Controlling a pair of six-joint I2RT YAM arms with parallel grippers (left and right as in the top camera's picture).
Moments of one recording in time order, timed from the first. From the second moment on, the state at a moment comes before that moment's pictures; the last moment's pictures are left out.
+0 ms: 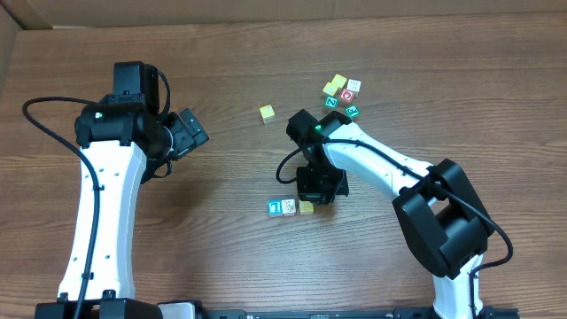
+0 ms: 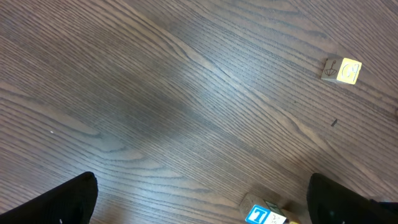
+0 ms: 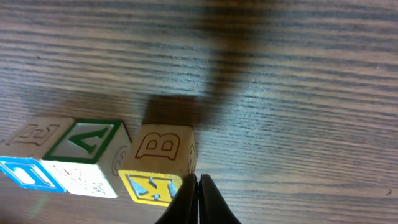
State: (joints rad) left arm 0.04 1.50 1.45 -1.23 -0.01 -0.57; right arm 0.67 2.07 1.50 -1.12 -0.26 0.60
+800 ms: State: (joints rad) left arm 0.04 1.50 1.45 -1.23 -0.01 -0.57; right arm 0.67 2.07 1.50 -1.14 -0.26 0.71
